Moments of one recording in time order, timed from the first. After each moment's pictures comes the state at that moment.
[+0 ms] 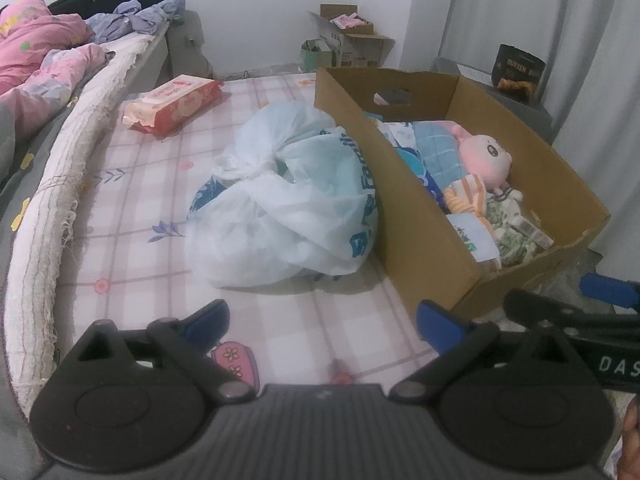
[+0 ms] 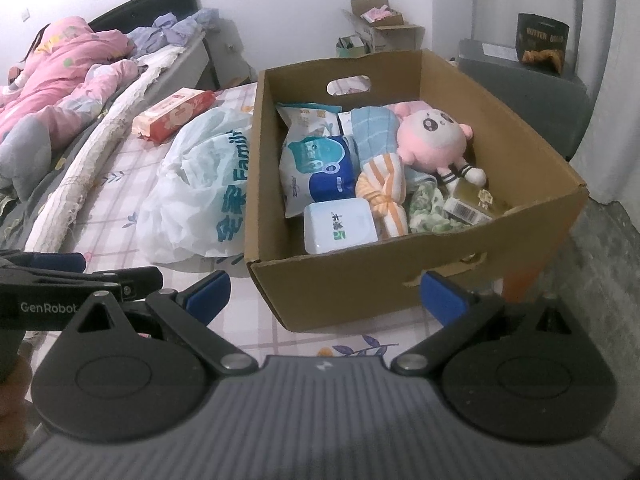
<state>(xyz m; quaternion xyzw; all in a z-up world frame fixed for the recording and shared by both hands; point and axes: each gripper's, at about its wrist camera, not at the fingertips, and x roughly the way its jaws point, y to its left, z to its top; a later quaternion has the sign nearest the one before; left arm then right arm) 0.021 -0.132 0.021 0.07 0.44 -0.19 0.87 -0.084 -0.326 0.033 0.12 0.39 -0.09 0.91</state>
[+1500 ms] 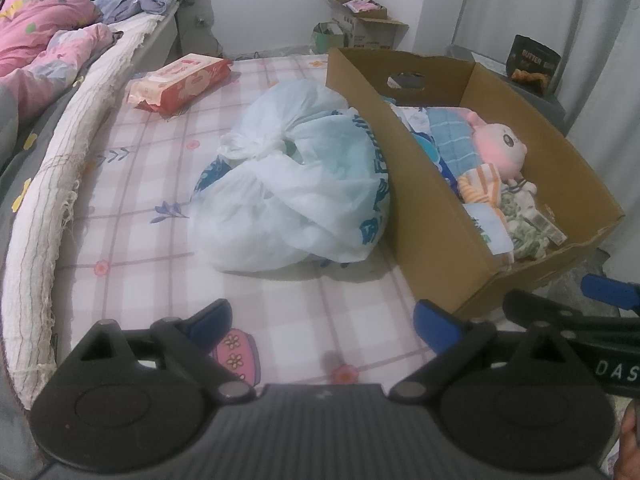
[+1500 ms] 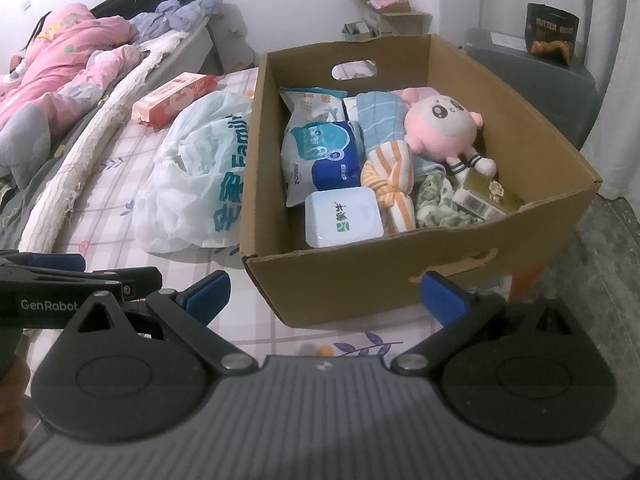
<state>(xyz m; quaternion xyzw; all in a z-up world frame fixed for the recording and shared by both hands) 0.029 -0.135 0.011 0.07 0.47 -0.17 0.86 -0.068 -0.330 0.022 0.12 0.41 -0.08 0.90</state>
